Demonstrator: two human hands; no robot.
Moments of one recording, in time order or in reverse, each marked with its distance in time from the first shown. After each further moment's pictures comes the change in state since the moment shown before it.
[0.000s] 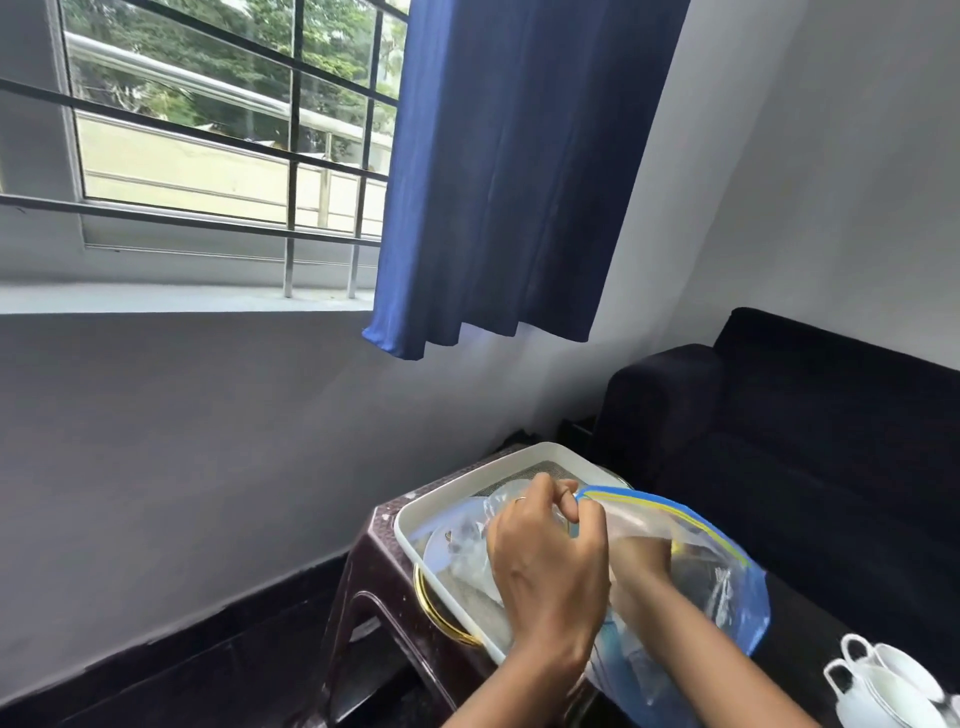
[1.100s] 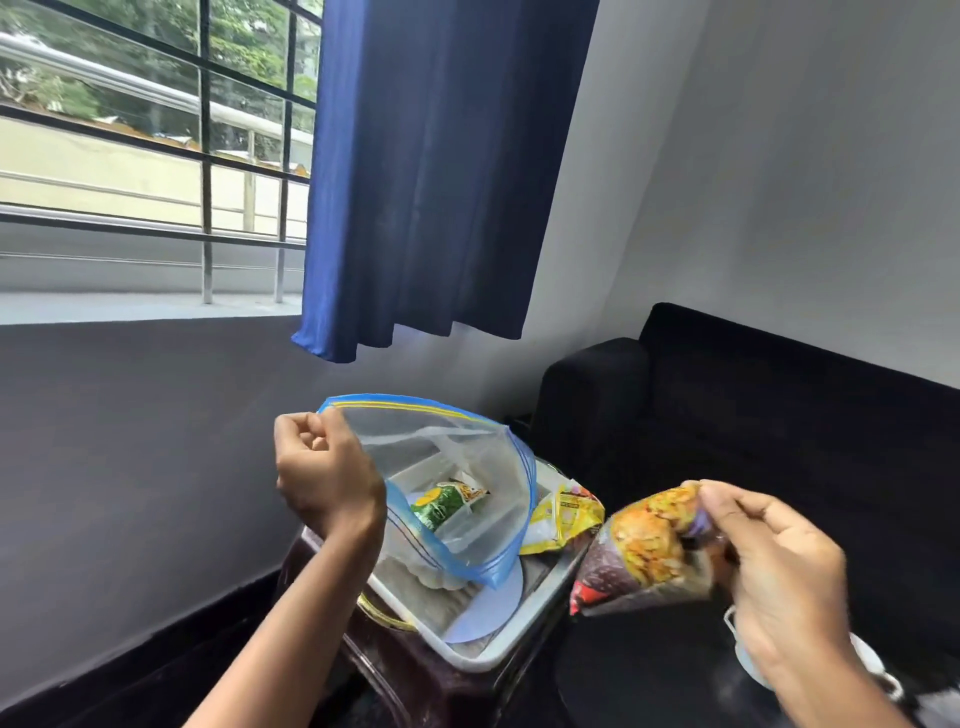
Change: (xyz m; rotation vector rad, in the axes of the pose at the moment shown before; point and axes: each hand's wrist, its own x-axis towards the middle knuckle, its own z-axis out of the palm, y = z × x) left_hand 0.079 -0.006 -0.056 -0.289 0.578 -0.272; right_hand -0.062 -0.063 -0.136 0.208 0.086 -0.477
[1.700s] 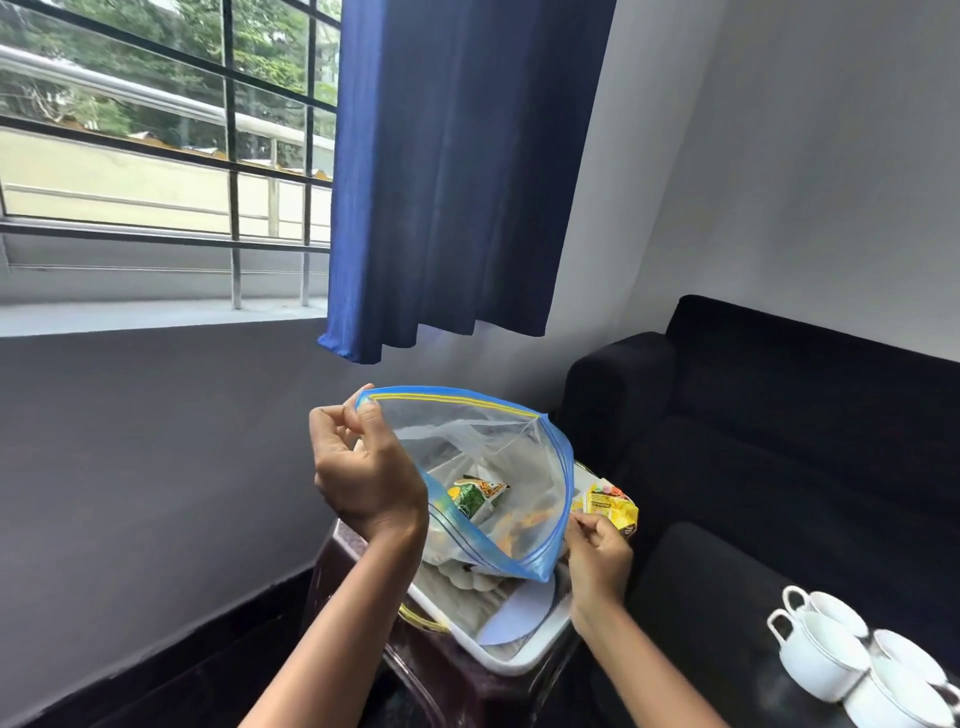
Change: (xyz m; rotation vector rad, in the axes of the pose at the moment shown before) left_hand -0.014 0.014 0.000 -0.158 0.008 0.153; right_hand 0.010 0.156 0.093 -0.127 0.010 0.145
